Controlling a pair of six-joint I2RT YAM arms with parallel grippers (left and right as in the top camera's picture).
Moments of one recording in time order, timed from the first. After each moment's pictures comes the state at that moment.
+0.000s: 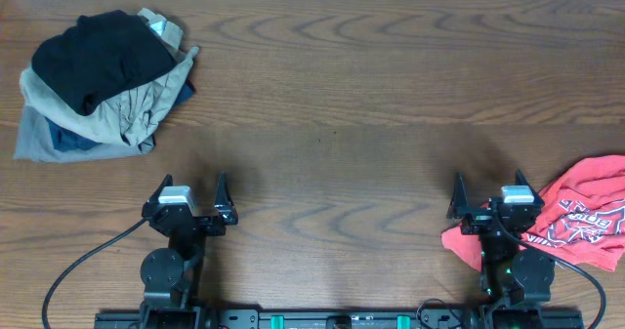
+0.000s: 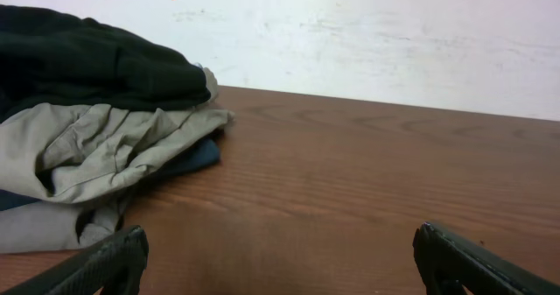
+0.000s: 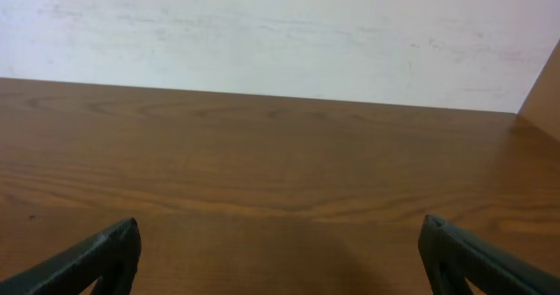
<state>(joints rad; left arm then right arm) -0.07 0.01 0.02 -0.12 -0.03 -0.14 0.02 0.01 0.01 -0.07 0.01 -0.04</state>
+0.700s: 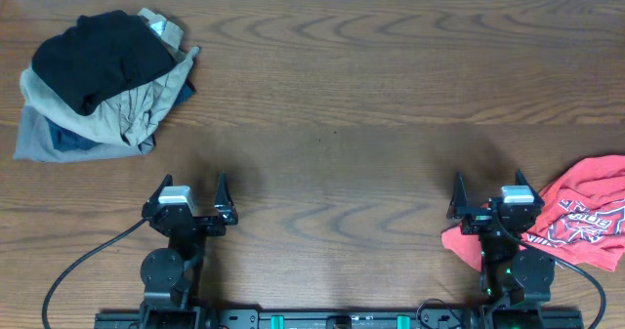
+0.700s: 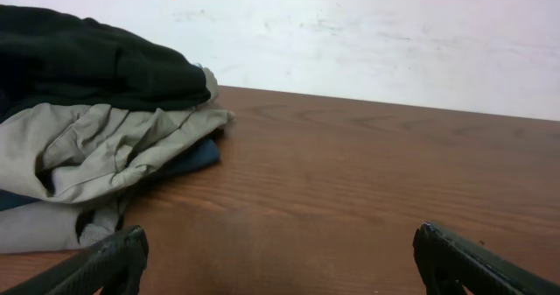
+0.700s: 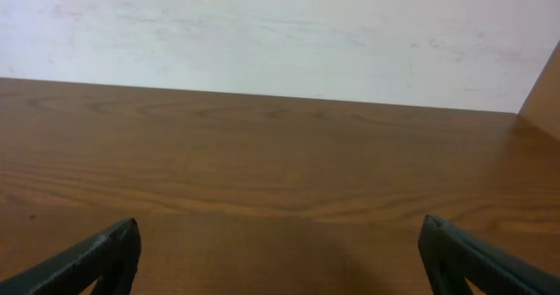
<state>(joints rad) -0.07 0.01 0.02 -0.12 -0.03 -0.14 0.02 0.01 0.01 -0.07 0.01 -0.04</state>
